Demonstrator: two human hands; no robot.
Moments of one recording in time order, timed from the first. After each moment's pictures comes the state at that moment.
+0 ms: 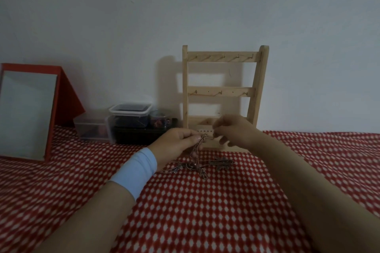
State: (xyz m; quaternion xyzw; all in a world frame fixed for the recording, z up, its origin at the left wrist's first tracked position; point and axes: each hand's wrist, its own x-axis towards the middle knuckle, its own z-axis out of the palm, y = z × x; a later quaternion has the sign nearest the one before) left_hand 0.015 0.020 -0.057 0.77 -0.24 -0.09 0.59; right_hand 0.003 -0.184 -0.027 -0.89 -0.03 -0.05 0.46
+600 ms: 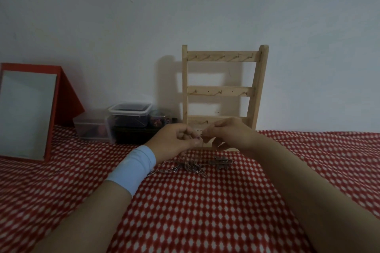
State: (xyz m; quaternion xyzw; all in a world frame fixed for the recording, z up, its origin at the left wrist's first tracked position) left_hand 0.016 0.025 -0.049 0.83 -0.24 -0.02 0.50; right_hand -0.004 -0.177 -0.028 -0.84 -0.07 0.03 0.54
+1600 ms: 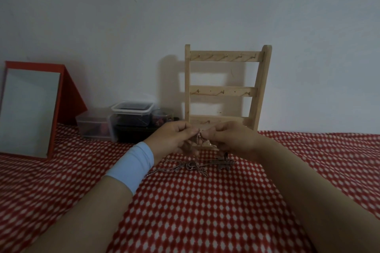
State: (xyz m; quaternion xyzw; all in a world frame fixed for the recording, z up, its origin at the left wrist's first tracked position) left_hand 0.011 0.027 -0.043 0.74 -0.21 -0.12 0.63; right_hand -0.006 -0.177 -0.032 -0.81 -0.12 0.10 0.56
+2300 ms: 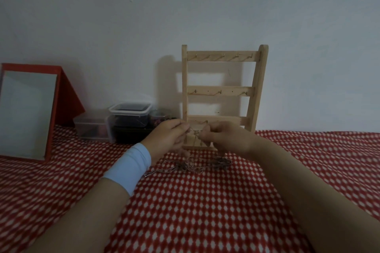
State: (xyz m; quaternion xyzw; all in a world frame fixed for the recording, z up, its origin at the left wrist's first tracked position) left_hand 0.015 0.027 -0.042 0.73 -0.20 -0.10 0.64; right_hand -0.007 -0.175 -0.032 -0.86 -0.14 0.06 0.49
